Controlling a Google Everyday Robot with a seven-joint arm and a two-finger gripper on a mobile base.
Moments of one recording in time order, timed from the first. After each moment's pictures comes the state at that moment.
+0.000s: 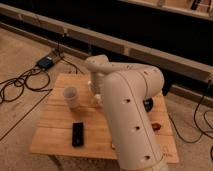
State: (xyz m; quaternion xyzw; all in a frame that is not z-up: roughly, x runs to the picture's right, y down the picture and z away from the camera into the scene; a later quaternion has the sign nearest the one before) arm -0.024 0.090 0.900 -0.26 0.41 0.72 0.49
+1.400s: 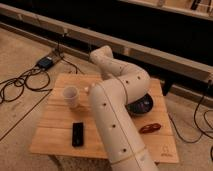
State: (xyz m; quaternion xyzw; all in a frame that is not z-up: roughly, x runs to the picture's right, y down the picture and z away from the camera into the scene) arm 0.070 0.010 0.955 -0.11 0.45 0.73 0.51
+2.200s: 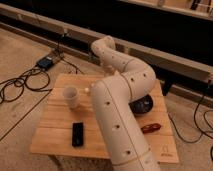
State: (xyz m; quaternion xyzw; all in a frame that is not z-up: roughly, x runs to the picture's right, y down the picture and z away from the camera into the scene) arm 0.046 -0.068 0.948 -0.07 0.32 0.81 0.48
